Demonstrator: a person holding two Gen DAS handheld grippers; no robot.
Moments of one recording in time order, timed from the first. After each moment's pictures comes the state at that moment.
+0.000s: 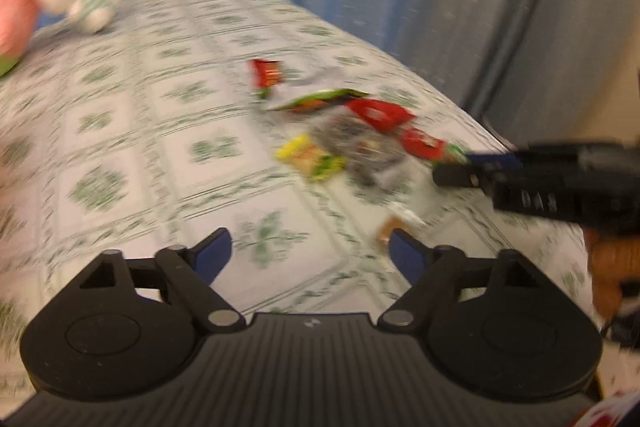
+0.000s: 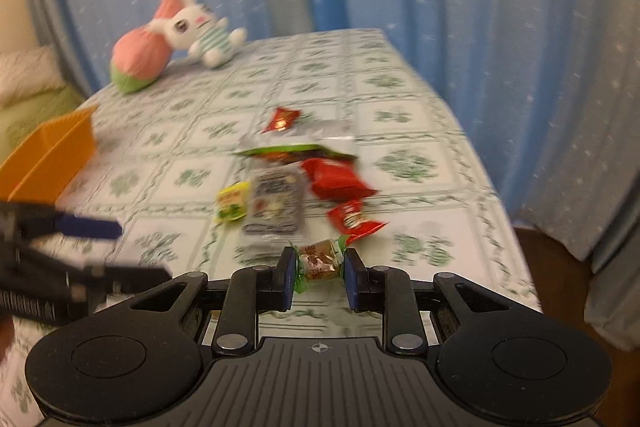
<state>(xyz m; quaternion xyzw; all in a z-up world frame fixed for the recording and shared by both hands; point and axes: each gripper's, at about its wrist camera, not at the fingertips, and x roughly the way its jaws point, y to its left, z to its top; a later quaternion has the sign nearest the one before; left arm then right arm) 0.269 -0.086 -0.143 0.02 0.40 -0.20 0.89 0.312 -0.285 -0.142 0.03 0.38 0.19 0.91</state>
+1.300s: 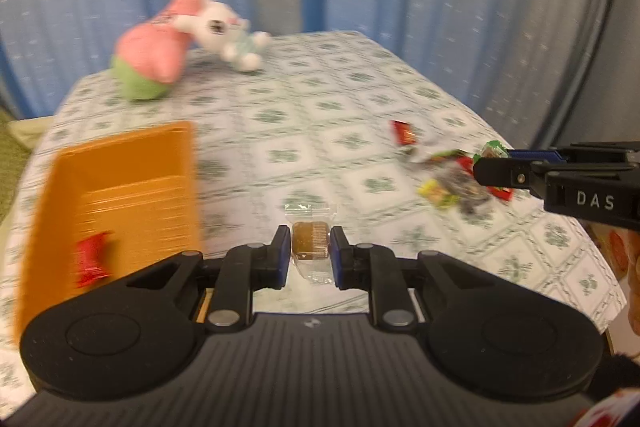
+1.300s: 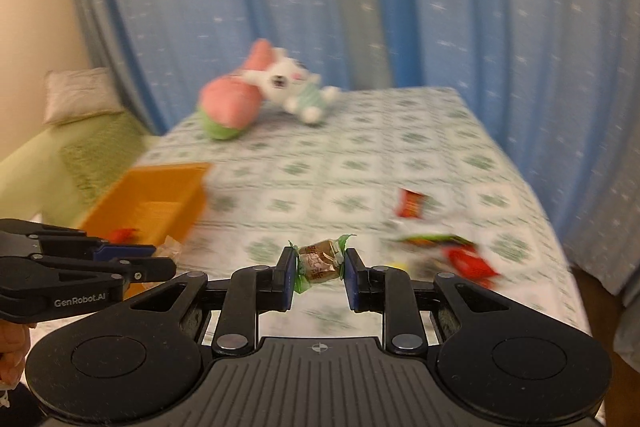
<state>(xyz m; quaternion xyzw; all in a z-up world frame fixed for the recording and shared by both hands) 0.205 0.048 -0.032 0.01 0.38 -0.05 0.92 0.272 -0.176 -0.026 0.03 0.33 0.27 0.90</state>
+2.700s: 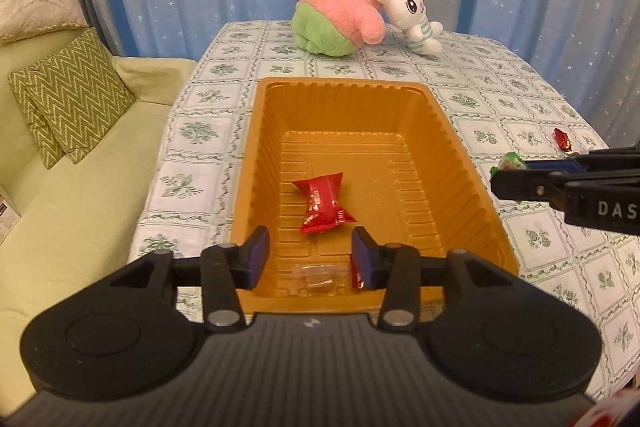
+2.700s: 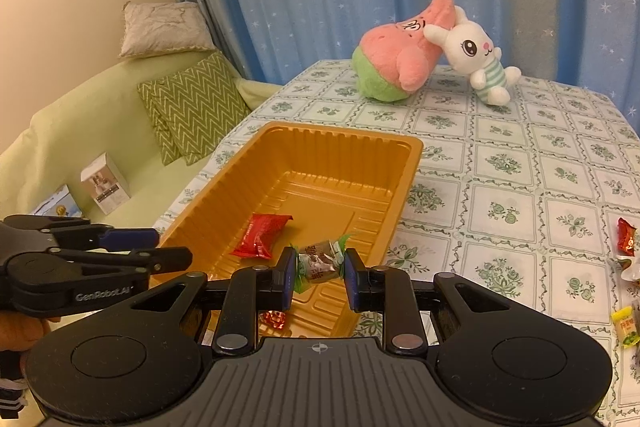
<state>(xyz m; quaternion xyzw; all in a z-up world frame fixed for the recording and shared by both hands) 0.163 0.244 -0.056 -0.04 0.39 0.08 0.92 0.272 0.051 -0.048 -0.02 0.37 0.37 0.85</state>
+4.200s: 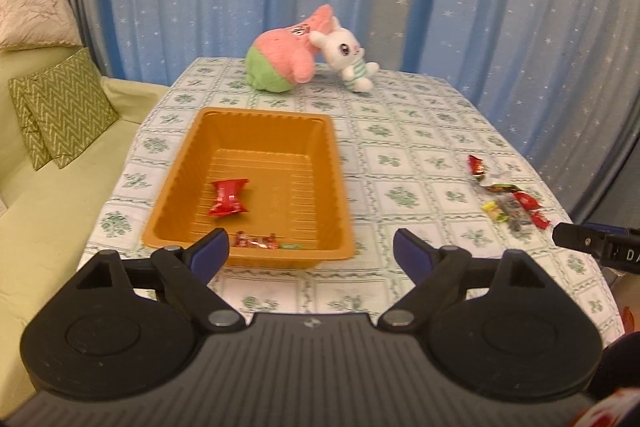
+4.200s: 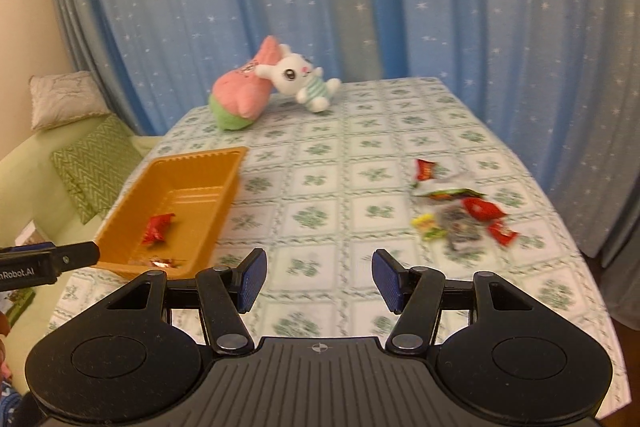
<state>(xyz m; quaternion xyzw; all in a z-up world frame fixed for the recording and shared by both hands) 0.087 0.126 0.002 -0.07 0.34 0.06 0.94 0.173 -0.132 0.003 0.05 0.35 0.19 0.92</state>
